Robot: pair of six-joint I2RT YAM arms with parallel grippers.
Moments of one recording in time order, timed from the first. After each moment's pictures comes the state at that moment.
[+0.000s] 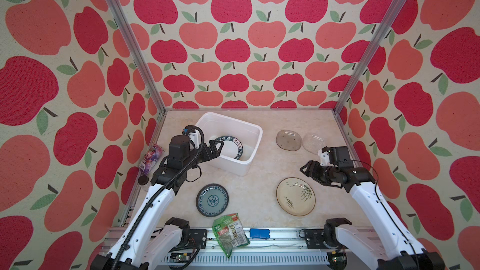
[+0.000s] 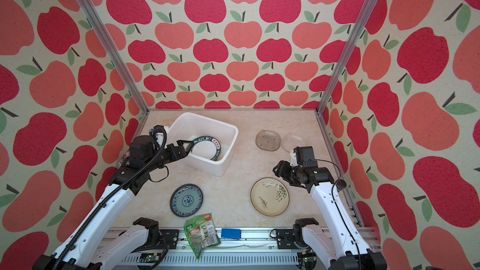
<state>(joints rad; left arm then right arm) -0.26 0.92 0.79 -0.34 0.35 -0.60 0.19 0.87 0.73 -0.87 -0.32 0.54</state>
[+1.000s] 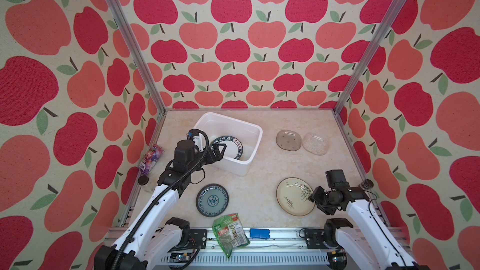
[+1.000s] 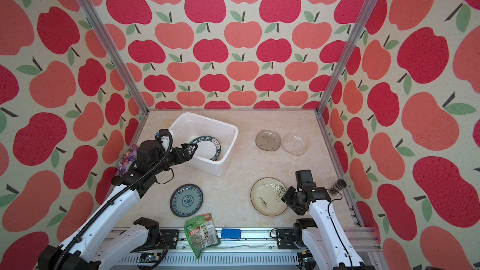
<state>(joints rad) -0.28 0.93 0.70 -0.19 0.32 -0.60 0.13 0.78 0.41 -0.95 -0.21 0.74</state>
